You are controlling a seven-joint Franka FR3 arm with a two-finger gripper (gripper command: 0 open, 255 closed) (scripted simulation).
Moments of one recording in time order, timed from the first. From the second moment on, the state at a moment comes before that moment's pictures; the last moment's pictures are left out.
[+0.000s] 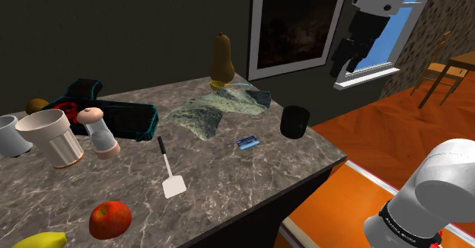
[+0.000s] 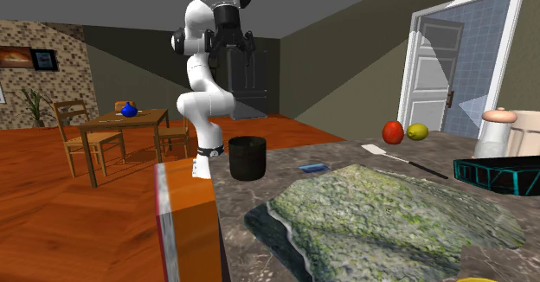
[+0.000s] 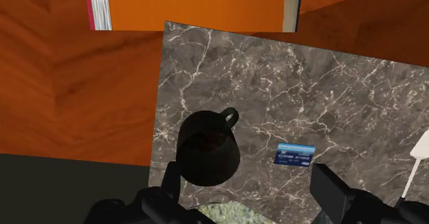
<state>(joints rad) 0.00 -0.82 0.00 -2.29 0.06 1.59 0.03</state>
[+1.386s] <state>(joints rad) 0.45 -0.43 -0.36 -2.53 0.32 2.33 -0.98</state>
